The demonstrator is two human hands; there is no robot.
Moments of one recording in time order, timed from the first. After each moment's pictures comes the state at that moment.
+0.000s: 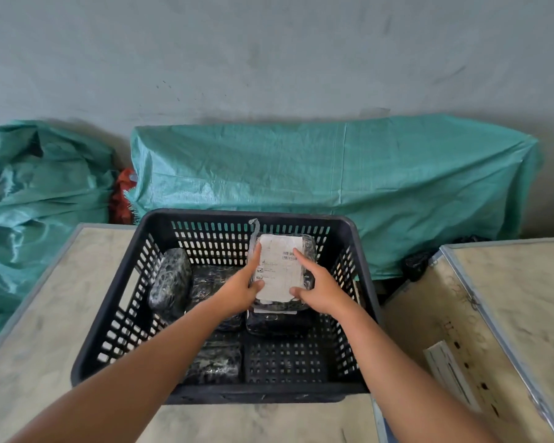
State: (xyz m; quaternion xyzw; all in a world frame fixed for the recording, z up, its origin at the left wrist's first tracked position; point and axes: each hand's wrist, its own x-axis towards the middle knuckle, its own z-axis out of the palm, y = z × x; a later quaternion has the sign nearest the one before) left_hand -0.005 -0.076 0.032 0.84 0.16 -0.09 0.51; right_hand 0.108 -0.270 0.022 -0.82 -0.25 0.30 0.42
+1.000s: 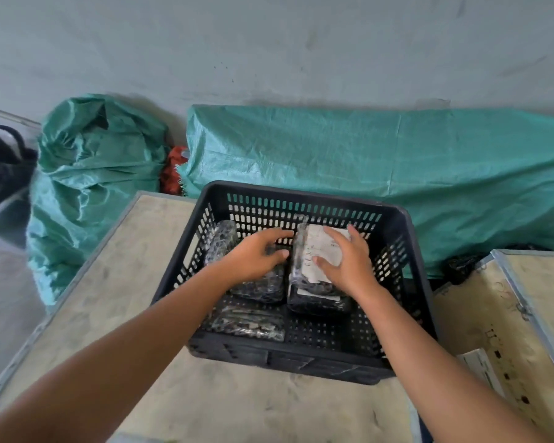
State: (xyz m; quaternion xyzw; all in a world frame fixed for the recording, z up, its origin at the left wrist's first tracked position) left_hand -0.065 -0.022 0.070 0.88 0.14 0.00 0.45; right_hand 0.067 -0.226 0.037 -0.91 -0.29 0.08 0.30
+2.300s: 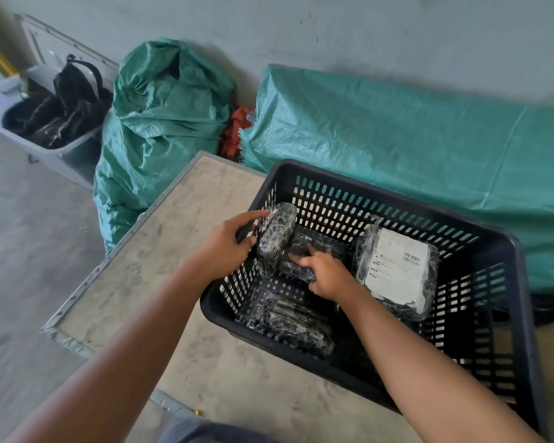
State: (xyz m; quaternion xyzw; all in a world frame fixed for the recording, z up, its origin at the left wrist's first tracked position) left_hand -0.167 0.069 0.056 0.82 0.33 0.10 0.46; right_hand 0.025 -0.089 -0.035 -0.82 -0.49 0.30 0.07
